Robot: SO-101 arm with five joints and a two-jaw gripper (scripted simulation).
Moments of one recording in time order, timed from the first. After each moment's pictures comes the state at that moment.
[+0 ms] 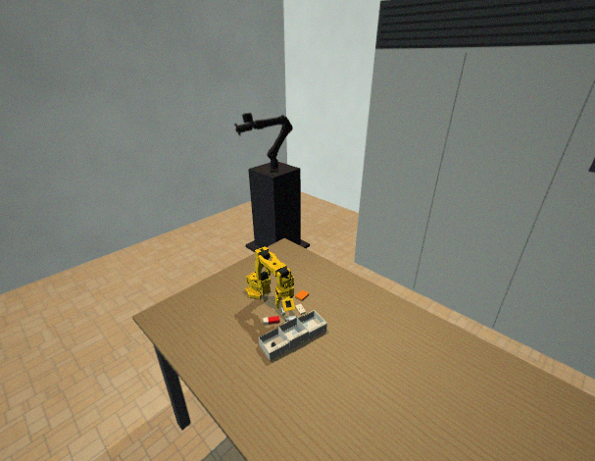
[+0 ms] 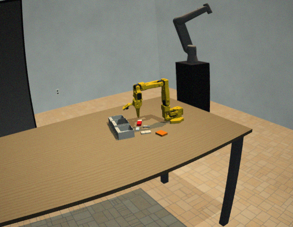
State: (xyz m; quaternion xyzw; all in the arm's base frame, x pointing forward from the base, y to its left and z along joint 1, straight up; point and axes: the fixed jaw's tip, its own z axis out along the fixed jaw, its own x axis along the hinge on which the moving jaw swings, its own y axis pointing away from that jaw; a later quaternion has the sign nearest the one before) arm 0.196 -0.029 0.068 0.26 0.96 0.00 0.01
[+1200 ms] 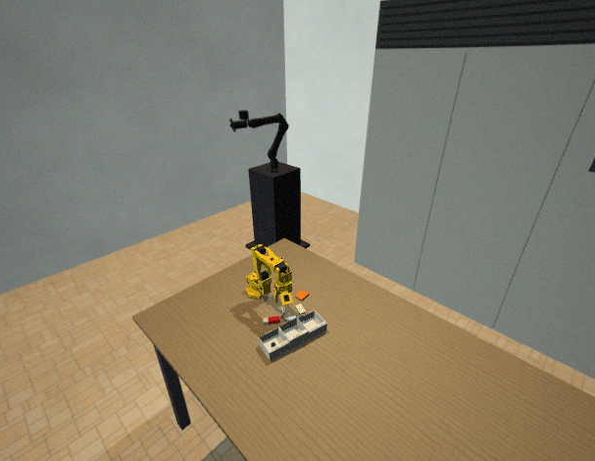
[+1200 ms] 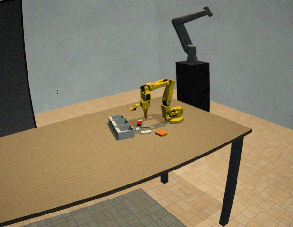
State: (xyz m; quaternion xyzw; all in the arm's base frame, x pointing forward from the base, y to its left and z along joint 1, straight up) arm 0.164 -0.005 0.061 0.27 0.96 0.00 0.01
